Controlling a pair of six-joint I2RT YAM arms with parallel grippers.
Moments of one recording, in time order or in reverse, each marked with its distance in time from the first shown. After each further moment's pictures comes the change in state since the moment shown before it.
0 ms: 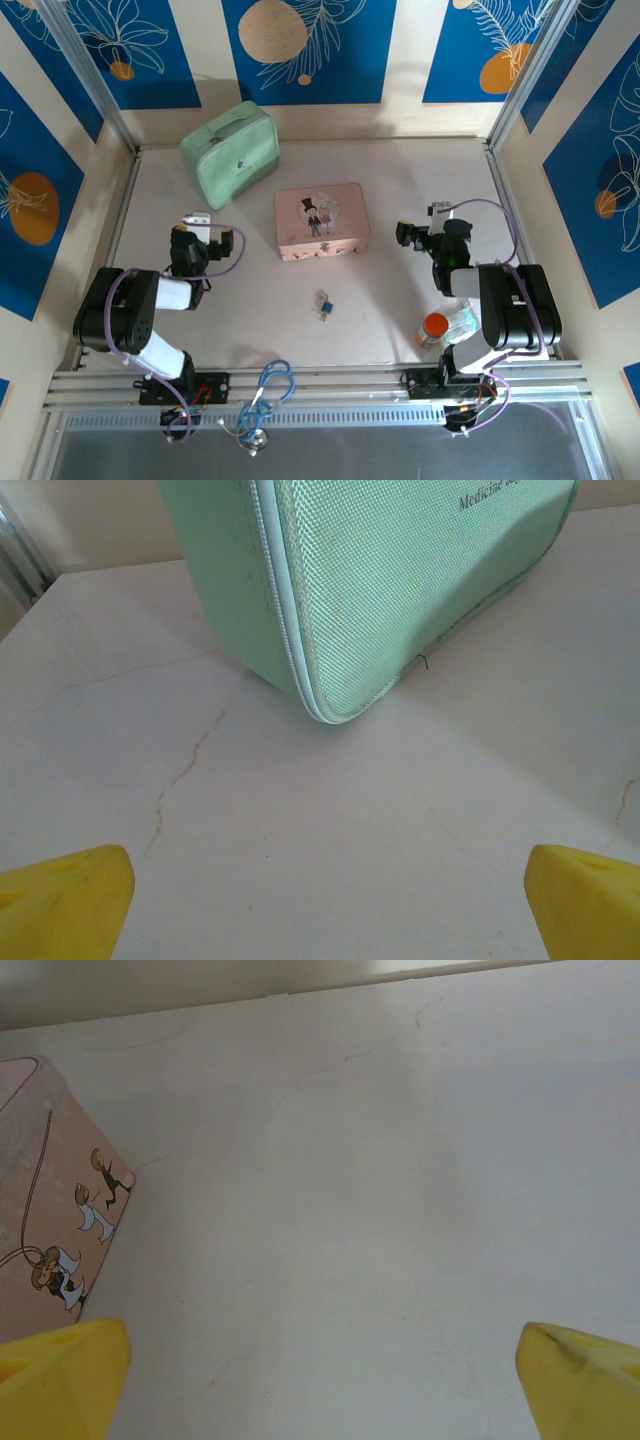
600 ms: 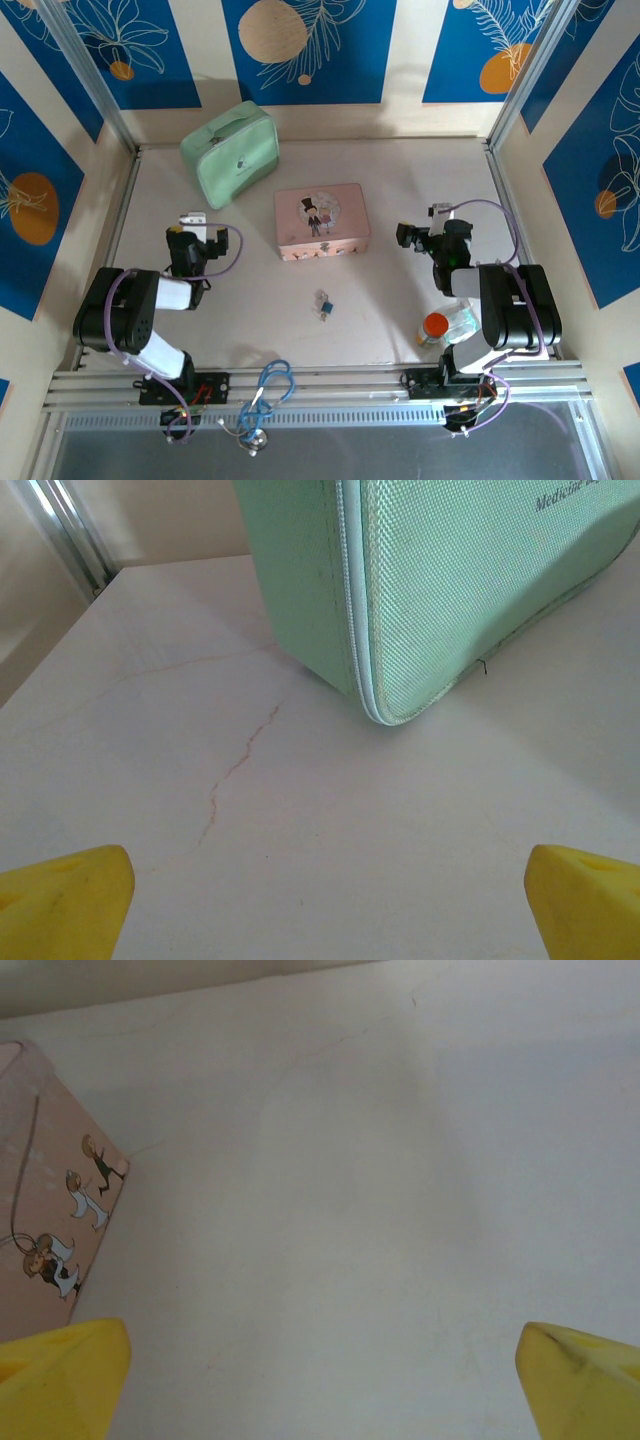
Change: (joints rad) left arm 0.000 0.000 -0.001 0.008 -0.102 -0.012; right arm -0.003 0.000 0.000 -0.021 -0.007 0.008
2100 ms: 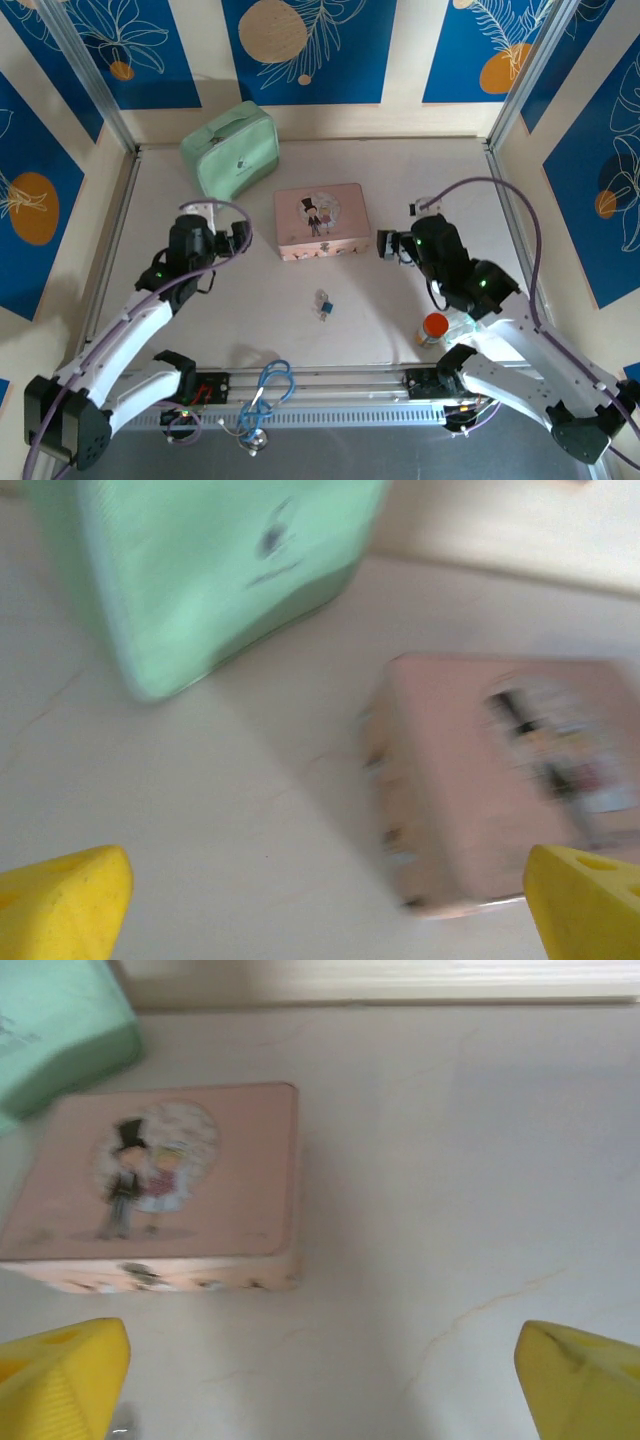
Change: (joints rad) left arm -0.293 -0.599 0.289 -1.082 0.002 -0.386; right arm 0.658 -0.694 0.475 -1.352 0.631 0.240
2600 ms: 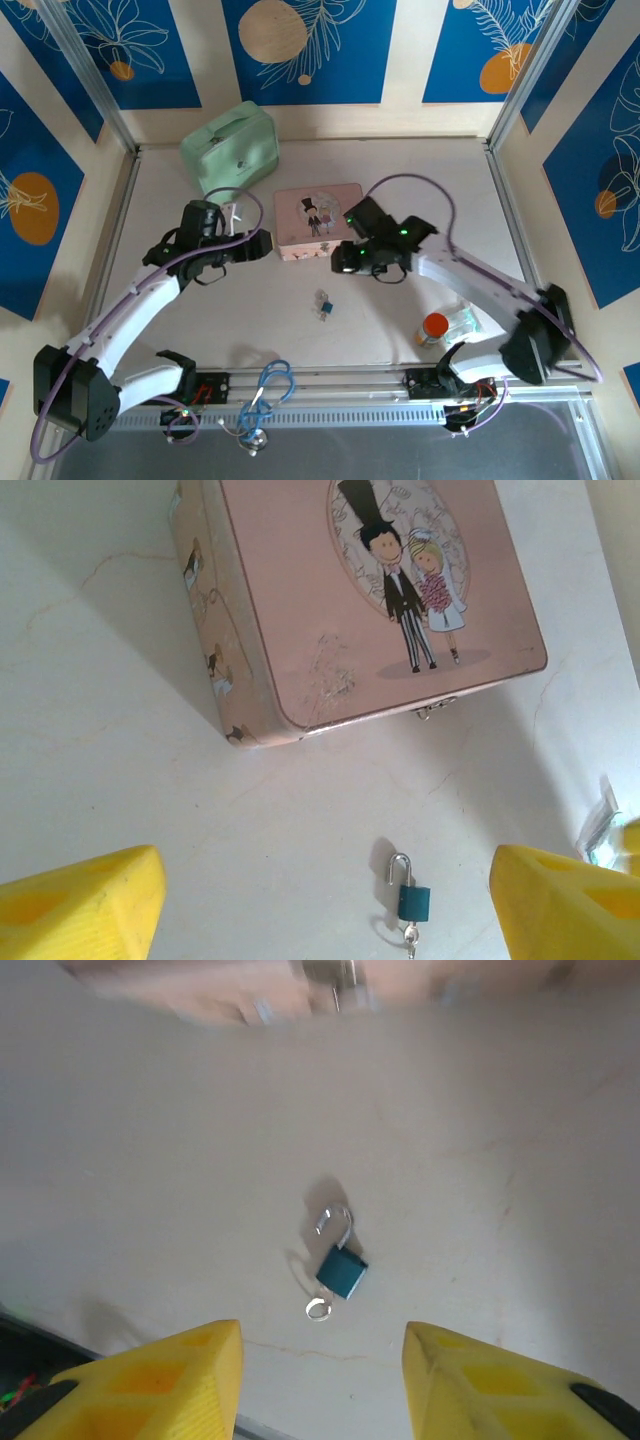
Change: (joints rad) left arm 0.000 0.153 0.214 -0.282 0.504 -0.136; right arm 0.086 0.495 0.285 -0.221 -0.534 0.345
